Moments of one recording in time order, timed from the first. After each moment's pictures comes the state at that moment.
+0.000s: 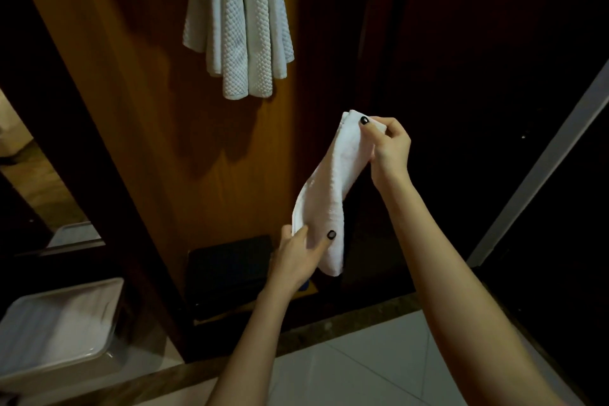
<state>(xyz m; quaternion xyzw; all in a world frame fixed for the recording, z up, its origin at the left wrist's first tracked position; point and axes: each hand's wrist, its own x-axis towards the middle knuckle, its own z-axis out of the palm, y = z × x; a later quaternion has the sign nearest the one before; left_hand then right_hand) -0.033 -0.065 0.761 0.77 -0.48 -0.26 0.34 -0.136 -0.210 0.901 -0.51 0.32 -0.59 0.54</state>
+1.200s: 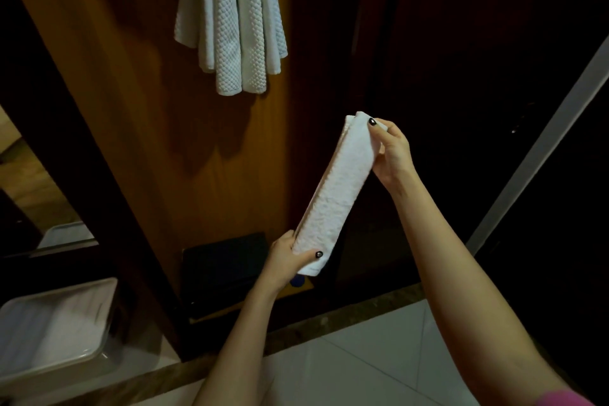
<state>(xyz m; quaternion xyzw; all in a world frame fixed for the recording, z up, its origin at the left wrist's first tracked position) -0.015 -0.071 0.719 0.65 -0.43 -0.36 0.51 -0.157 -0.223 0.893 -0.47 0.28 -0.52 0.66</state>
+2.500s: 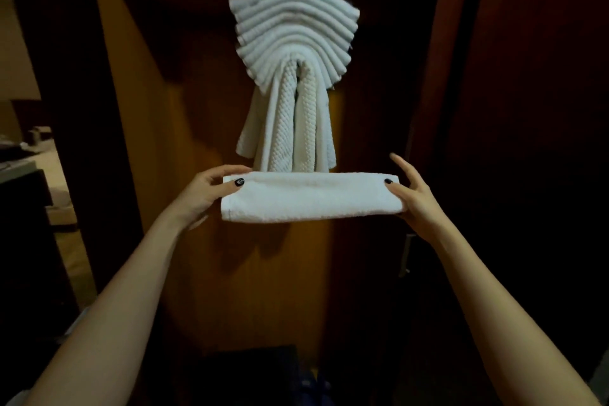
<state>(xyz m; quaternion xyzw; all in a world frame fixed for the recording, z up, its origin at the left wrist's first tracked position) 0.236 -0.109 0.987 0.54 -0.50 -0.23 0.64 -0.078 -0.332 0.983 -0.68 0.21 -0.42 0.56</state>
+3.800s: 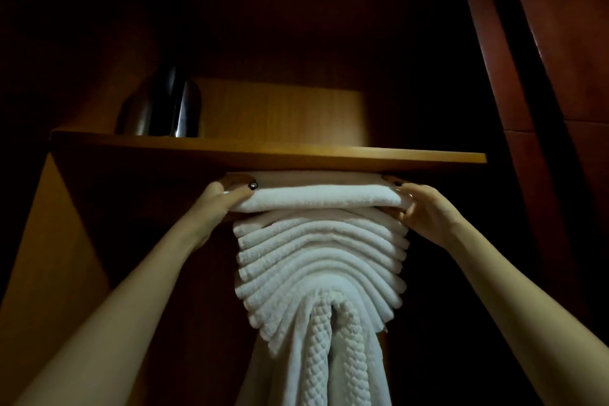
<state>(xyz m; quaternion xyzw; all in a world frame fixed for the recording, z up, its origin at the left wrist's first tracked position) 0.412 -0.303 1.334 0.50 -0.56 0.07 0.65 0.130 -0.515 1.330 -0.63 -0.09 -0.49 0.60</state>
